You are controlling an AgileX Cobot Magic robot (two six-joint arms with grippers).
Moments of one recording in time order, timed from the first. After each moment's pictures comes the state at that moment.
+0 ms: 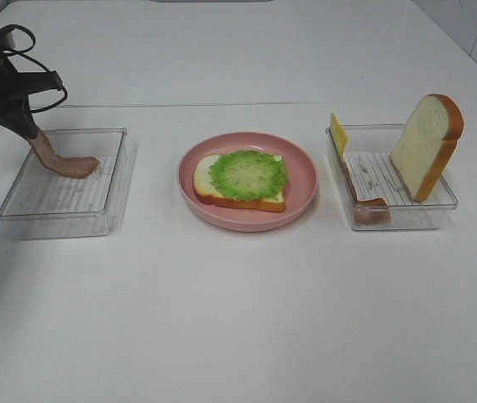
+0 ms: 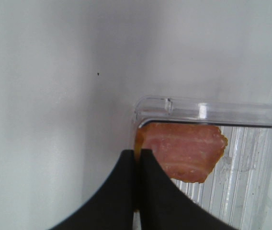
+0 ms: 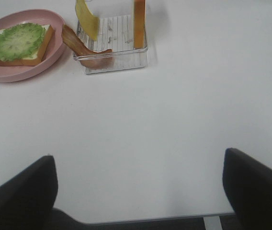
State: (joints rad) left arm 0.05 2.39 -2.06 -0.20 1.05 -0.10; right arm -0.01 0.00 -0.45 0.01 1.11 0.06
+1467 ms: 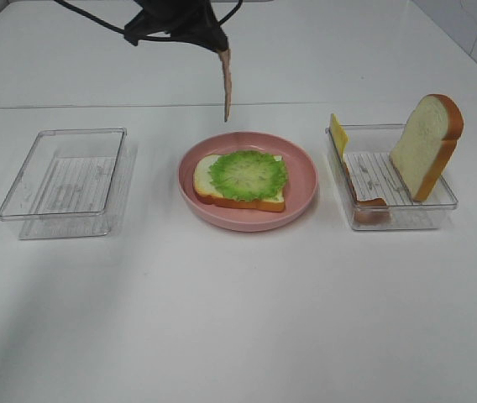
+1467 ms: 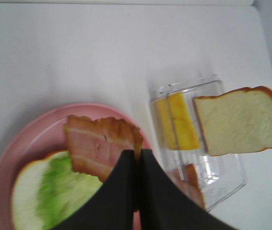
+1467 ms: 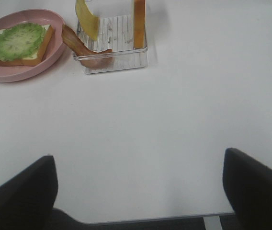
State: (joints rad) left arm -0.37 2.36 -2.33 -0.54 0.96 -0.17; right arm -0.01 0.00 -0.45 0.01 1.11 0.06
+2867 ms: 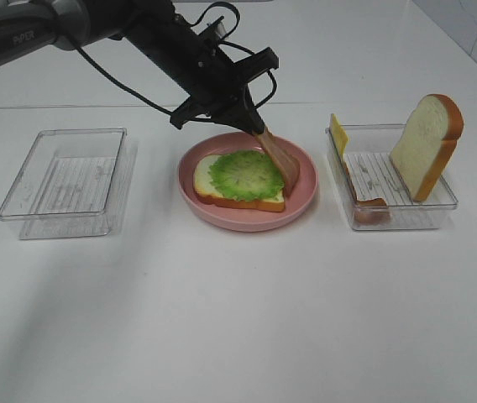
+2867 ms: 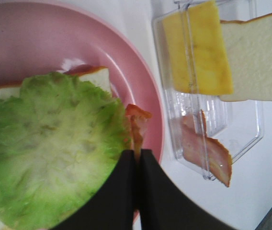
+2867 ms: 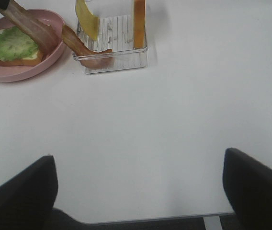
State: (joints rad) left arm -0.41 2.54 -2.33 -0.67 1.06 -0.14; right arm -0.01 0.00 -0.45 0.01 1.11 0.06
